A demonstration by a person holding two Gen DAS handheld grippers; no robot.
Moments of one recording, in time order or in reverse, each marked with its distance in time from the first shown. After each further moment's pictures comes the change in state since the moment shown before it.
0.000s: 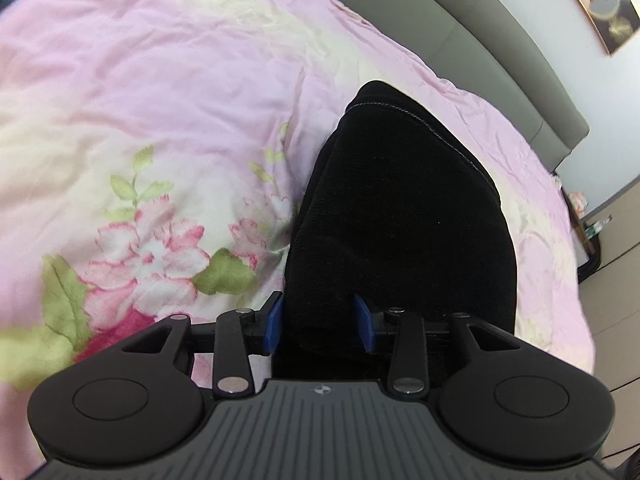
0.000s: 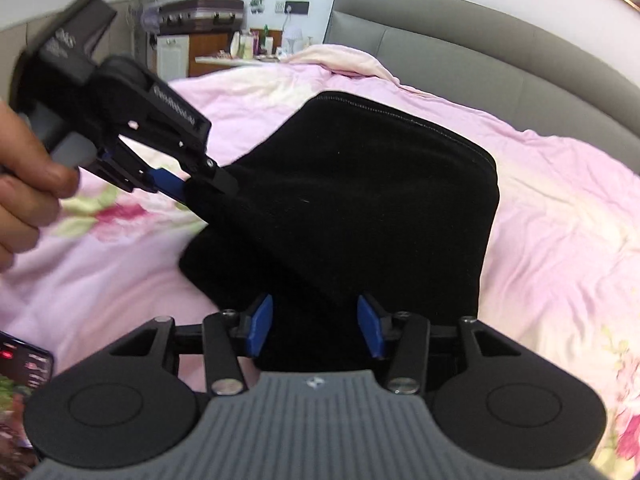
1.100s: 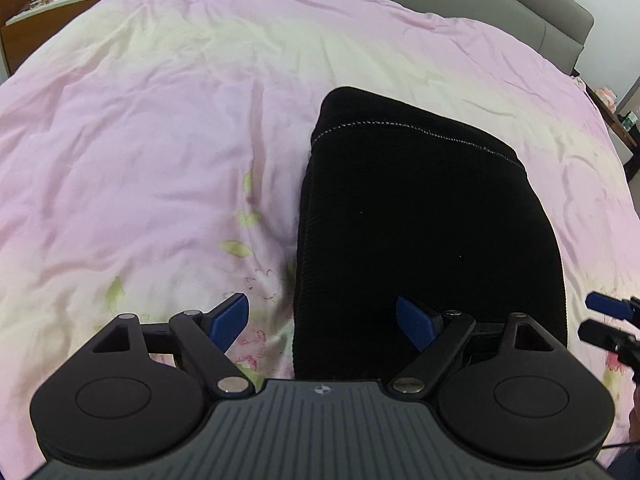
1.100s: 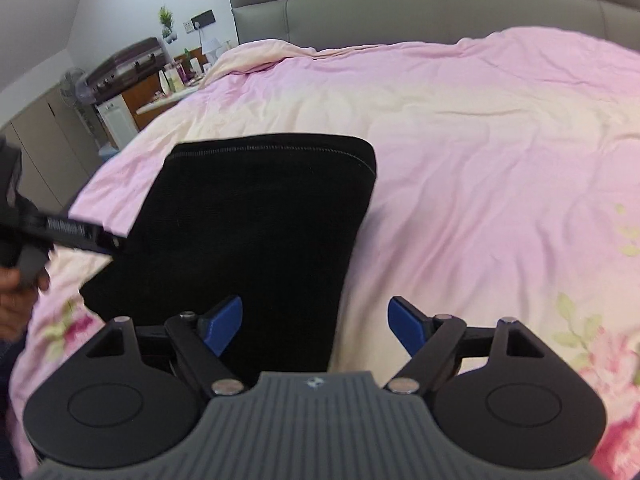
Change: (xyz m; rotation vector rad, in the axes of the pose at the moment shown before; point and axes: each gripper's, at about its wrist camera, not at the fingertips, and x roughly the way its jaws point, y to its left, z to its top) left arm 0.046 -0.051 0.059 0.295 0.139 0.151; right arm 0.018 -0.170 0.043 0.414 0.095 0.094
